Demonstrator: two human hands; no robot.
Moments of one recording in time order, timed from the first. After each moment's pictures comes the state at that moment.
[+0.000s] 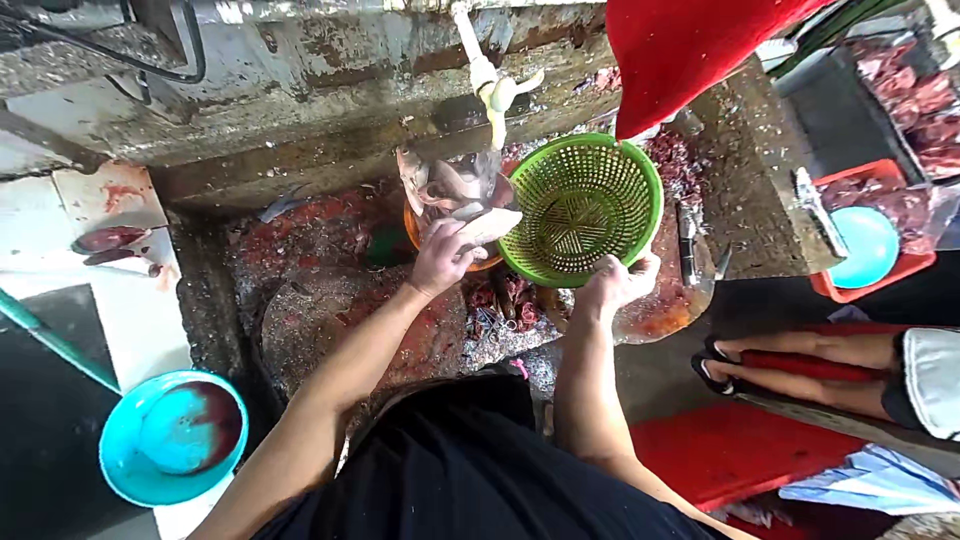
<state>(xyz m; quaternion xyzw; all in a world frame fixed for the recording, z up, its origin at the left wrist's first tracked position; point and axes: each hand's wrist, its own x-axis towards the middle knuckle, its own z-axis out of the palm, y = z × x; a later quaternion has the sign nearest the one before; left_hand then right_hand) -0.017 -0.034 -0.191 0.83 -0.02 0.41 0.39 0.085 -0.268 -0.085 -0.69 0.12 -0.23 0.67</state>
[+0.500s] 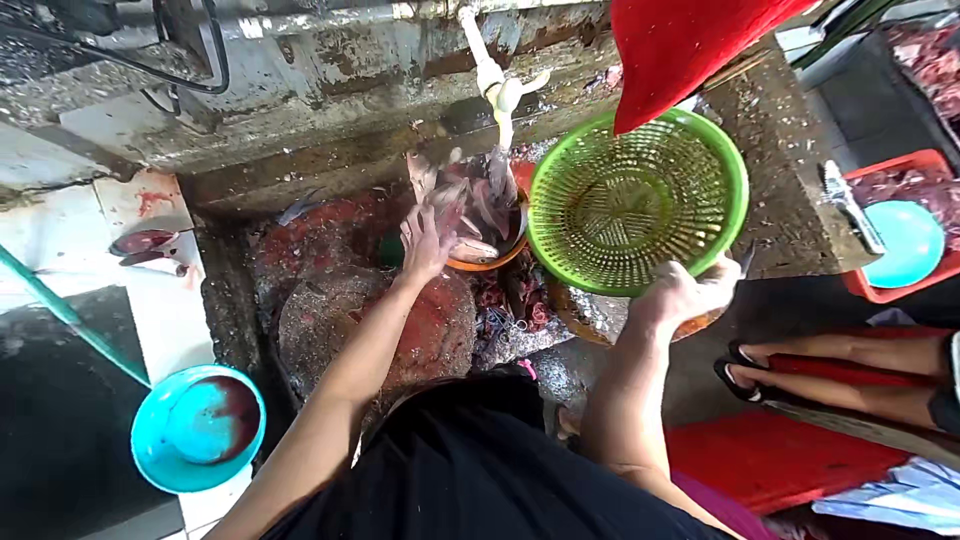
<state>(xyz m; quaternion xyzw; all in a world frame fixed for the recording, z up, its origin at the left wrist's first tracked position) -0.014 0.006 -0.214 0.90 0.27 0.05 0.32 0.097 -0.325 -0.057 -0.73 0.08 -0.28 0.61</state>
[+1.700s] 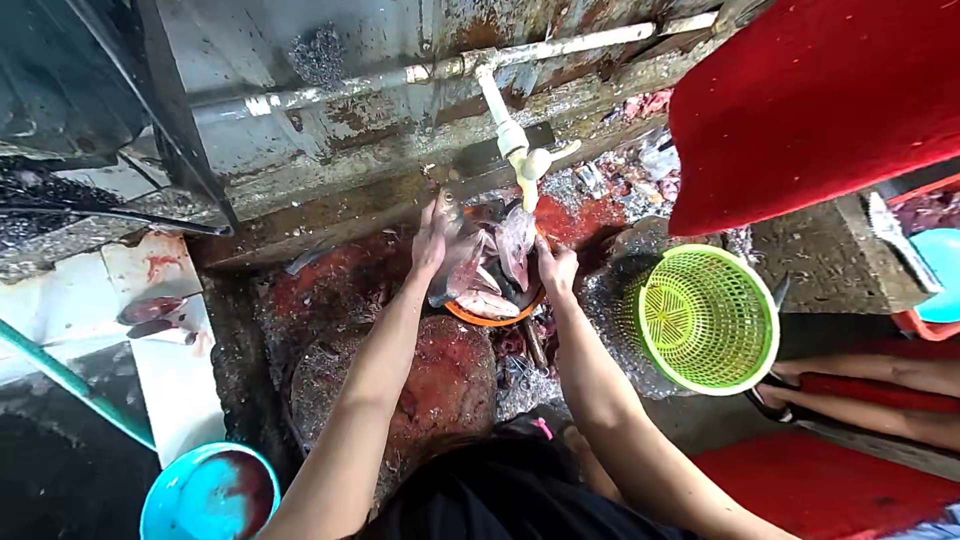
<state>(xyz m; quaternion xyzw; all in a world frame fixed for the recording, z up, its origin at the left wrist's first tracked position) 0.085 0.090 -0.251 0.73 0.31 0.12 0.60 0.186 -0.168 -0.224 -0.92 0.07 0.11 0.36</state>
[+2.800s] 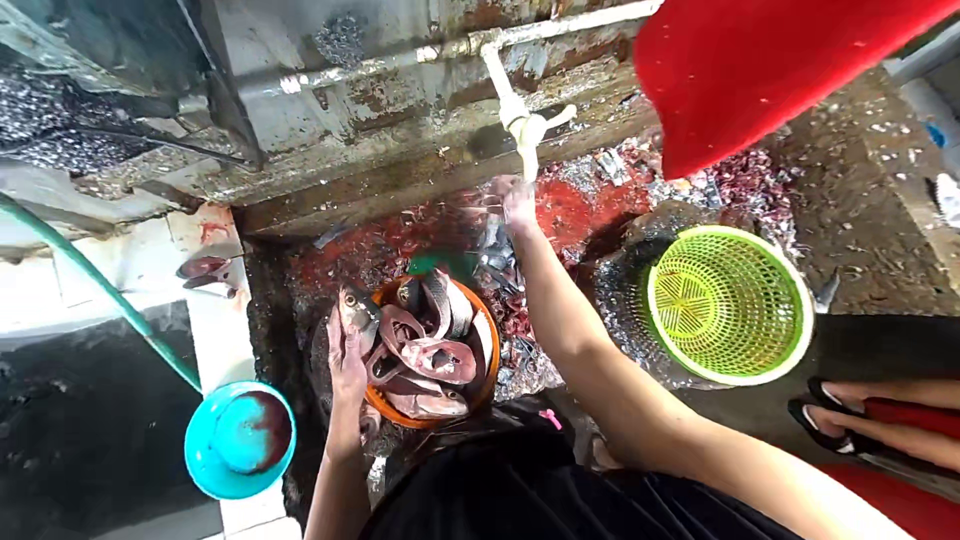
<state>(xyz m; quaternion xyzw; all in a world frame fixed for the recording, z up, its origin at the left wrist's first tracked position) -0.228 0.034 -0.155 0.67 0.40 0.28 0.55 0.204 -0.049 -0.210 -0.73 -0.08 0.25 0.63</state>
